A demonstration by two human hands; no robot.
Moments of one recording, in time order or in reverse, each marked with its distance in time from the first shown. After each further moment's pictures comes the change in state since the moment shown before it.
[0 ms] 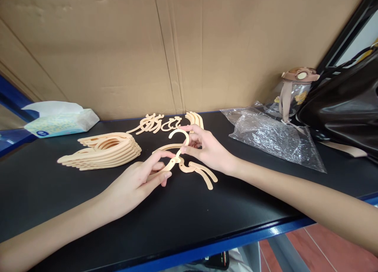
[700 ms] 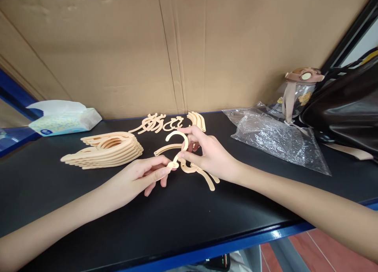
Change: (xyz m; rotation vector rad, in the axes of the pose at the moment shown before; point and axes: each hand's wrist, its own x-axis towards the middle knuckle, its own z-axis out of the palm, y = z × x) left_hand 0.002 -0.004 -0.009 -0.273 -0.069 -0.026; right_hand -0.007 -0.005 0.006 -0.233 -0.002 -0.168
